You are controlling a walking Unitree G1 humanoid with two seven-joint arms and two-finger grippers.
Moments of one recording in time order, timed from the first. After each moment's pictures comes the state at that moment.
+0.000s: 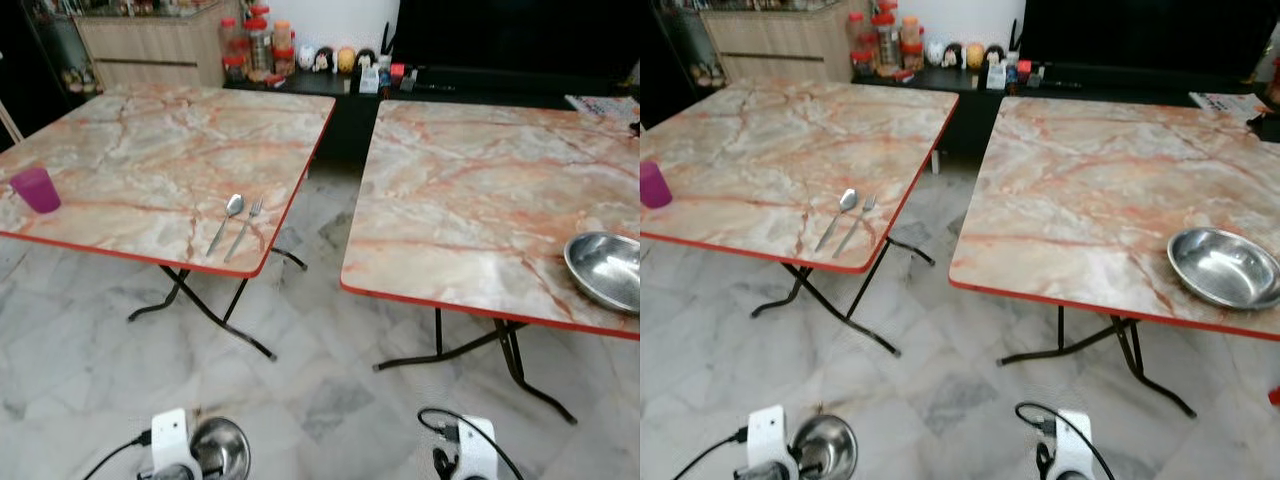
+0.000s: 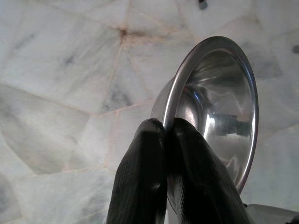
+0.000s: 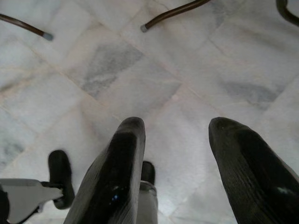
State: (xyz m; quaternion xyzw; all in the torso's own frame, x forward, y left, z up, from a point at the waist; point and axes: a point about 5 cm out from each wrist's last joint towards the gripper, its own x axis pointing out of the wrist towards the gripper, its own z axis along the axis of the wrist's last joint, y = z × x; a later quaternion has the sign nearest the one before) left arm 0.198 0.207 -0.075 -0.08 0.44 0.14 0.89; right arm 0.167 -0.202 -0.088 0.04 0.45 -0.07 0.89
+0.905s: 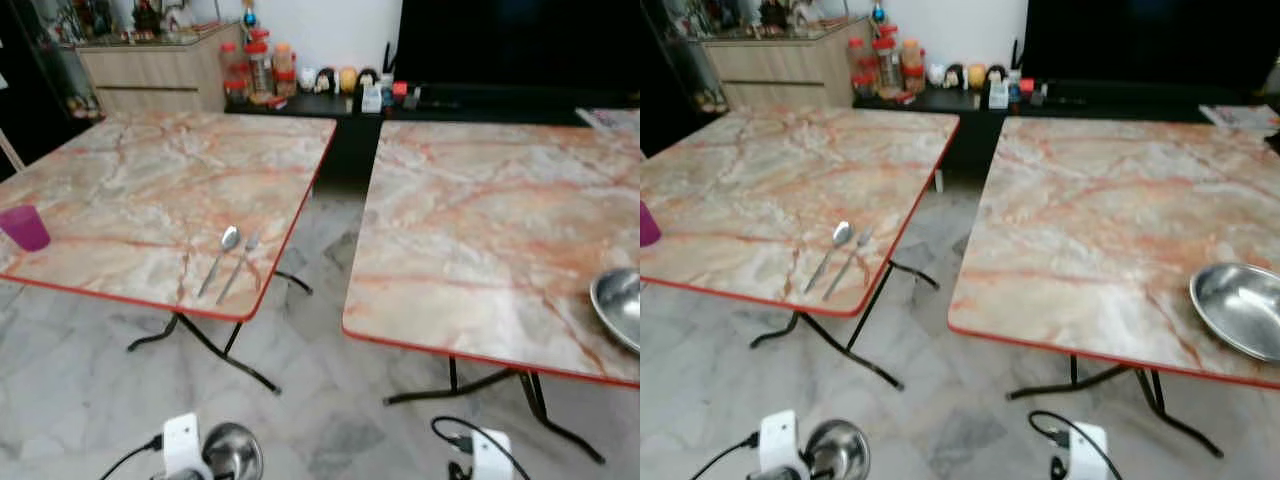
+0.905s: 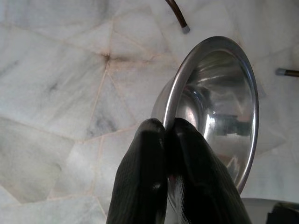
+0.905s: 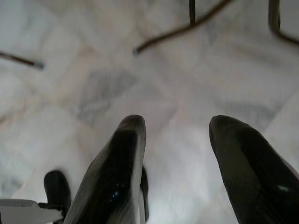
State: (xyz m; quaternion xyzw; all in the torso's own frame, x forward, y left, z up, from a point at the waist) left arm 0.195 0.200 -0.077 -0.08 0.44 0.12 0.89; right arm 0.175 -0.210 -0.084 0.05 0.45 -0.11 0.89
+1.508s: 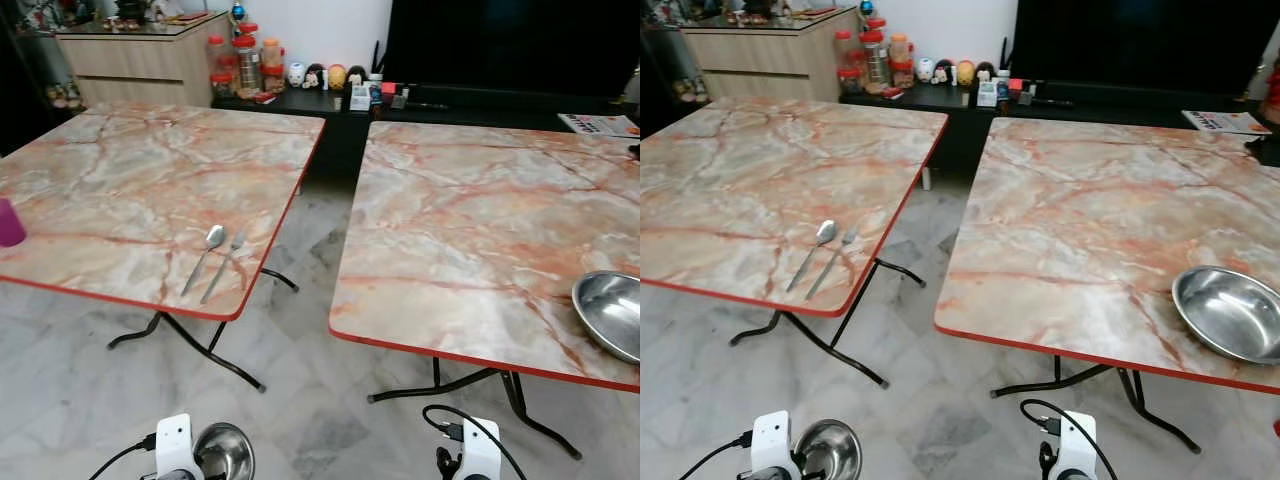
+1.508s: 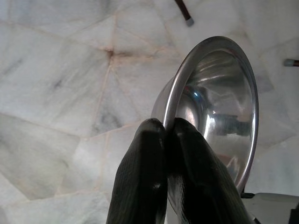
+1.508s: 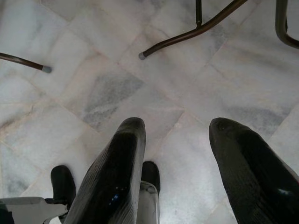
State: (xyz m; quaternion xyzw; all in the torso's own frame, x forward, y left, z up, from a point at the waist) left arm 0.192 0.210 -0.077 -0.06 0.44 0.12 0.89; right arm 0.174 -0.199 -0.086 0.06 0.44 -0.10 0.89
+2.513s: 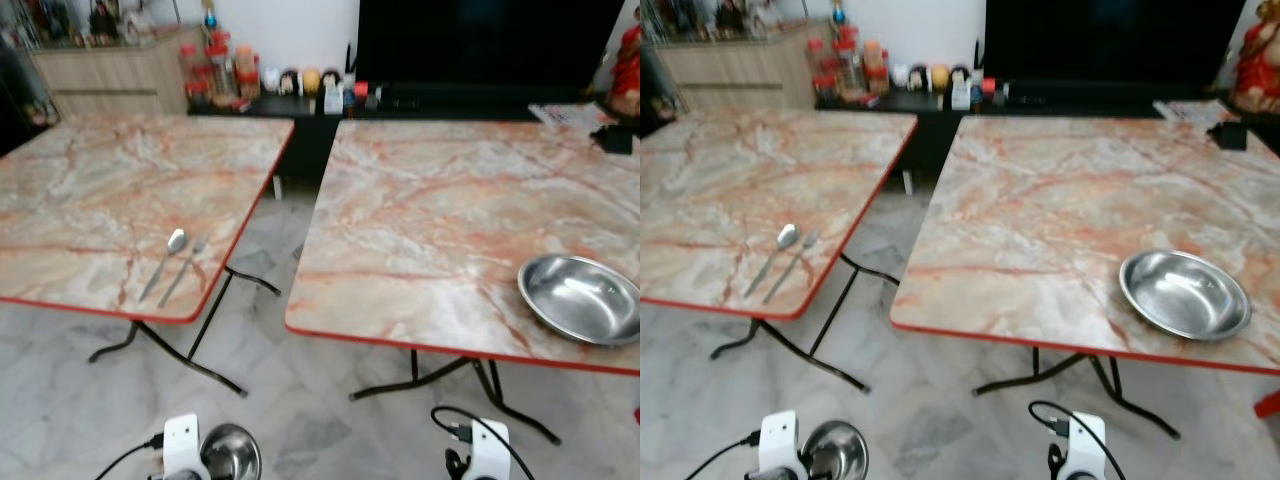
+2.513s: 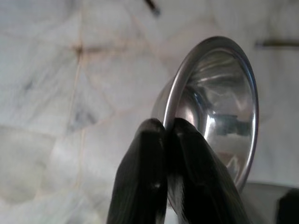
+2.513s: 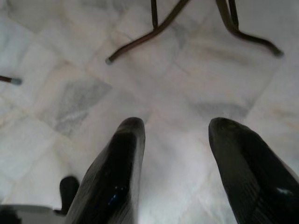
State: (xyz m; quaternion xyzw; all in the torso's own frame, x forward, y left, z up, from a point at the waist) left arm 0.189 0.212 -0.078 -0.06 0.45 0.12 0.88; right arm 0.179 -0.196 -0.084 0.06 0.44 -0.09 0.89
